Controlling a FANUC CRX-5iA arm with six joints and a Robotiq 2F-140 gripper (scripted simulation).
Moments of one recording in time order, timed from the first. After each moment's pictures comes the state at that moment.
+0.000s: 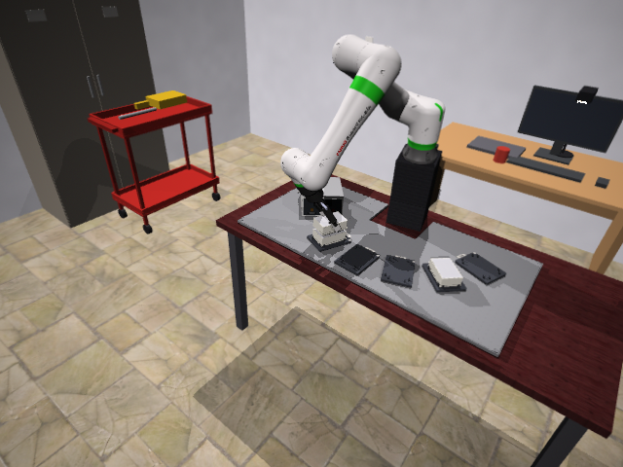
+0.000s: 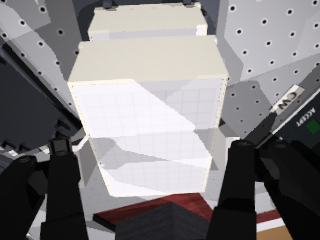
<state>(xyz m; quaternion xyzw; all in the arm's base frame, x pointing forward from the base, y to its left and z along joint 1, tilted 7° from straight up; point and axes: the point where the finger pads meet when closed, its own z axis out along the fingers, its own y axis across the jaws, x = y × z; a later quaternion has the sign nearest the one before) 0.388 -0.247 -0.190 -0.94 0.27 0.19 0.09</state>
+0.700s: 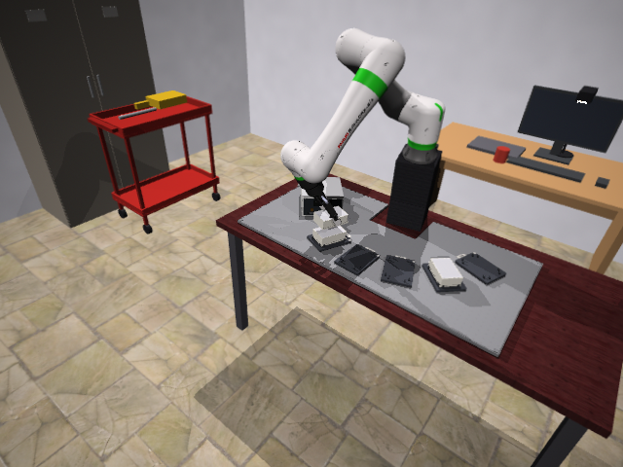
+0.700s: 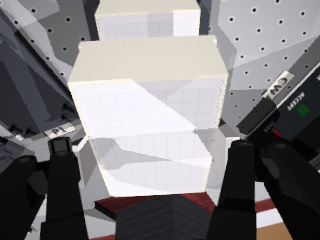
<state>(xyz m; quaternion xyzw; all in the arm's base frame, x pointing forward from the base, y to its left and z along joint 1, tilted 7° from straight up) 0.384 -0.247 -0.161 -0.94 0.27 0.19 0.09</state>
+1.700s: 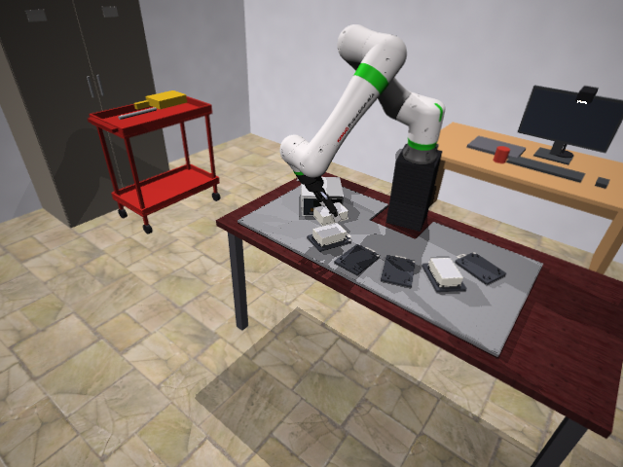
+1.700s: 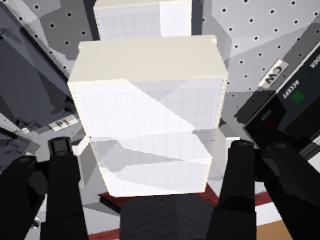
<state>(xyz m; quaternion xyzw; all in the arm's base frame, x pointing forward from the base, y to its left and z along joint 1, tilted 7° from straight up) 0.380 -0.250 -0.143 -0.93 0.28 0.19 0.10</state>
